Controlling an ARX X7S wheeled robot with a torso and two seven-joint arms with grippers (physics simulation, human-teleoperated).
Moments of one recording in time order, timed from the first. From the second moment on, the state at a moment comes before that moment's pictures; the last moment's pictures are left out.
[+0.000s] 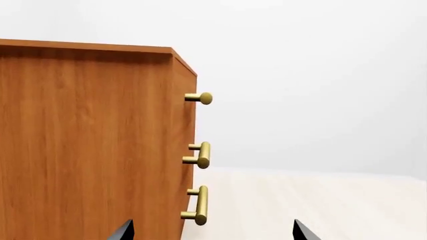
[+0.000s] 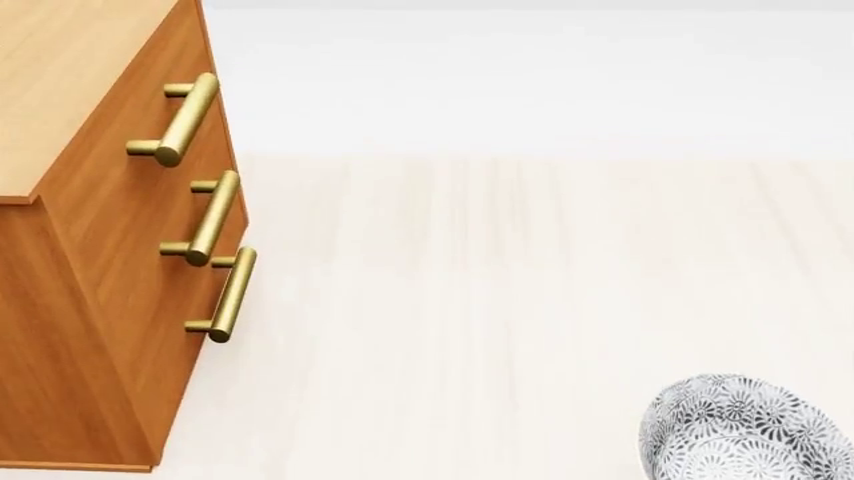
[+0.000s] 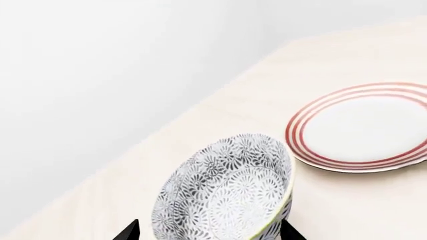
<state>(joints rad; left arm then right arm) 0.26 -0.28 0.29 0.35 -0.15 0.22 -0.37 -0.26 0.16 0.02 -0.36 0.61 -0.06 0.53</state>
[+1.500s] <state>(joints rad) 0.24 -0.30 0.32 0.33 -0.17 0.22 -0.39 -0.05 0.22 0.08 -0.10 0.89 0.04 0.57</state>
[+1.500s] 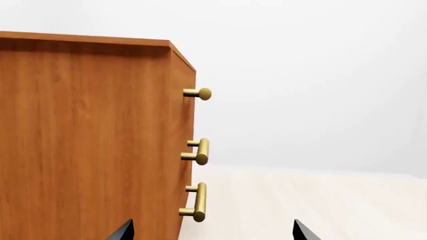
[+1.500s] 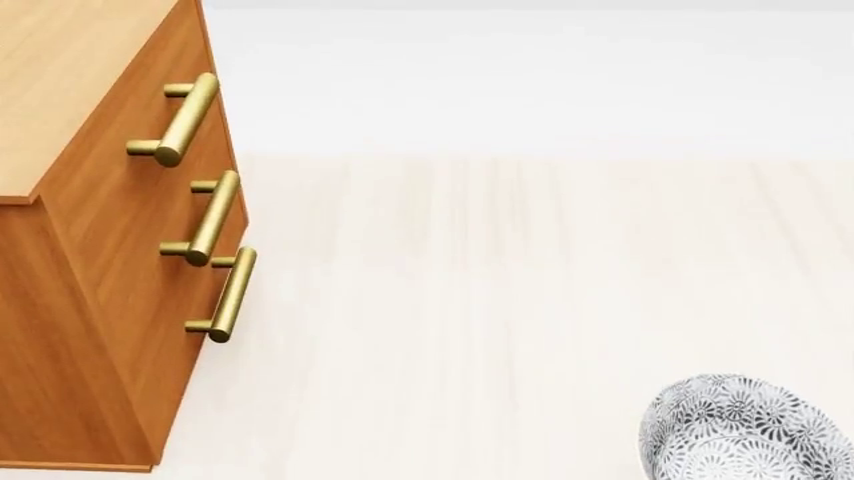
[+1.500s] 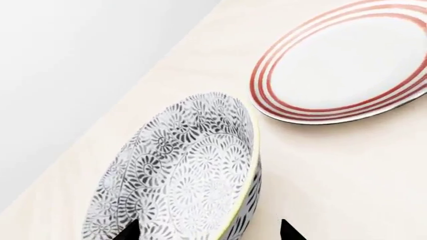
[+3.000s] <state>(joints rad) 0.23 -0.32 0.34 0.32 -0.18 0.22 -0.42 0.06 0.25 0.07 0.06 0.95 0.08 0.56</state>
